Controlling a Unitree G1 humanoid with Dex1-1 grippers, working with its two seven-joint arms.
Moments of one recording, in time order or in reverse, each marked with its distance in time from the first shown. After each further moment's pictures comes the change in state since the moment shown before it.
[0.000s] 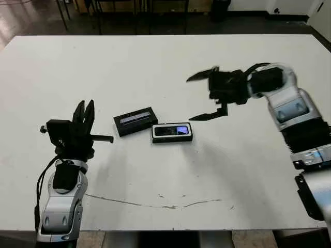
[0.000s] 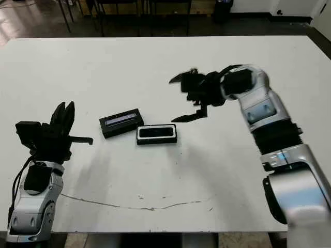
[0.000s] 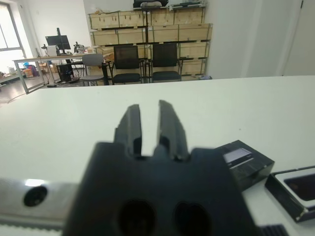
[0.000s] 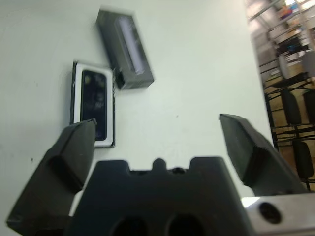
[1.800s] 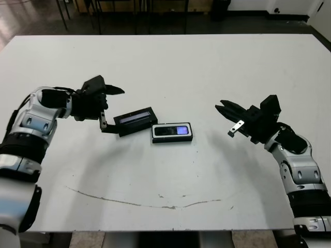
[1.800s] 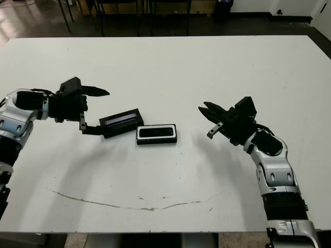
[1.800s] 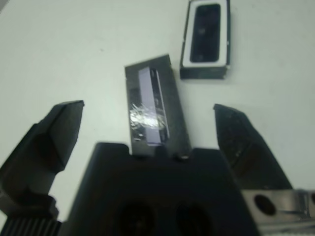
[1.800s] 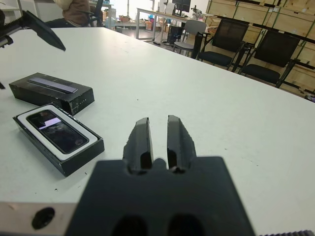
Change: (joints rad) left arm -0.796 0.445 -0.327 1.048 0.008 -0.250 -1.211; right arm 0.539 0.109 -0.274 -0.201 0.293 0.114 -0.498
